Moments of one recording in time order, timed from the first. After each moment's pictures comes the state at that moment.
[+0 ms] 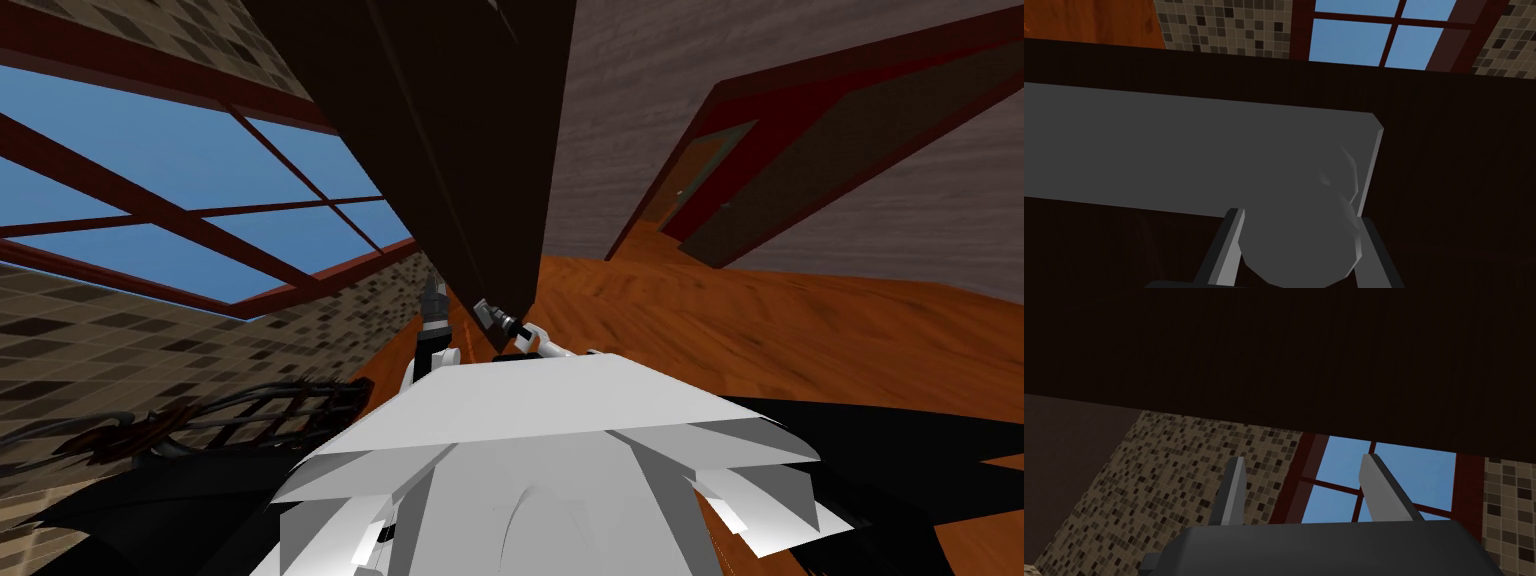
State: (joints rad) arm -0.27 -0.03 0.82 -1.05 -0.05 -0.34 -0.14
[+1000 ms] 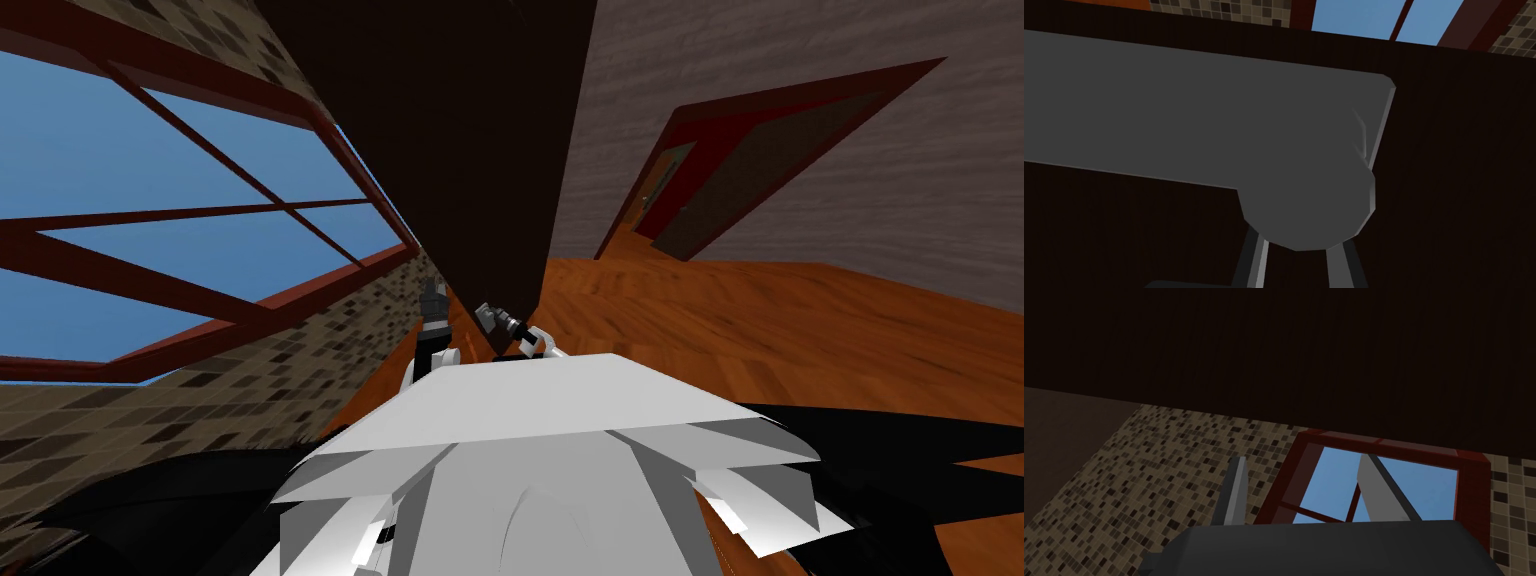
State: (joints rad) arm -0.16 -0.07 0.76 -1.16 0.08 -0.33 -0.18
